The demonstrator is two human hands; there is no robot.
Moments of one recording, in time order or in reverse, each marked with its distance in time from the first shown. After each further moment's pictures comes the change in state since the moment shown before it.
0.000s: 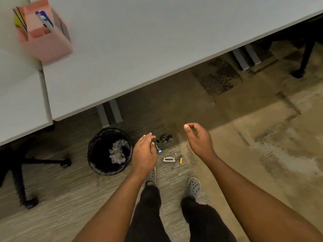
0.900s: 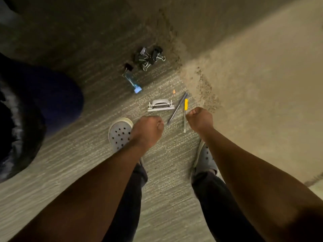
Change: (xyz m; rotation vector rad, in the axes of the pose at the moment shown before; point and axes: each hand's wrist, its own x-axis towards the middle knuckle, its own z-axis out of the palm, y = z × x) left_hand 0.093 -0.347 0.450 0.257 -0.604 -0.016; right_hand 0.091 0.533 0.294 -0.365 -0.142 0.746
